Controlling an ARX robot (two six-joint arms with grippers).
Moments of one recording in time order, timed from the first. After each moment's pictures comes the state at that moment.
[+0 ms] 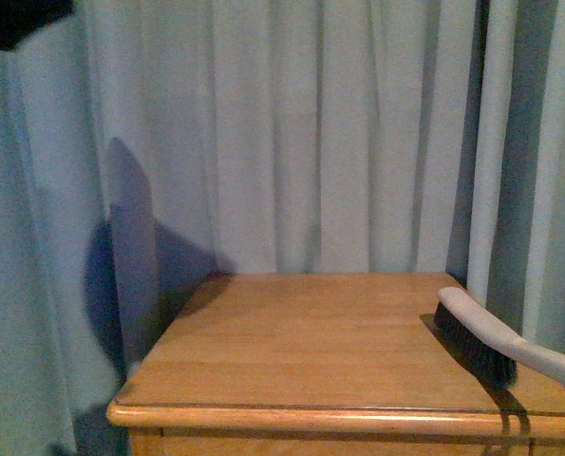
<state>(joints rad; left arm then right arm) -0.27 1.20 0.95 0.42 0.02 0.27 0.00 0.00 0.02 0.00 0.00 0.00</state>
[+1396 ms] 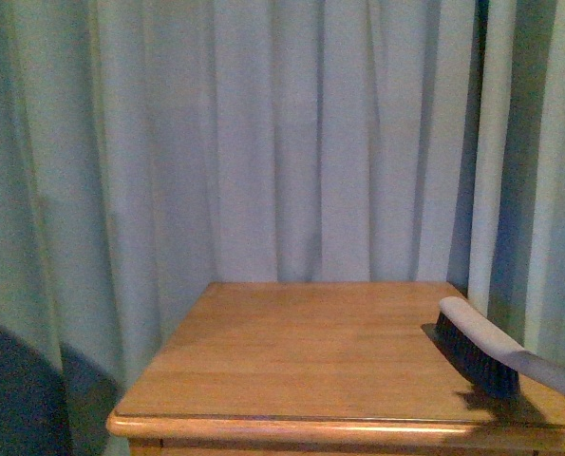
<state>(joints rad) 0.37 0.49 0.47 0.37 0.60 -0.02 0.18 1.10 0.82 -0.24 0.14 0.06</state>
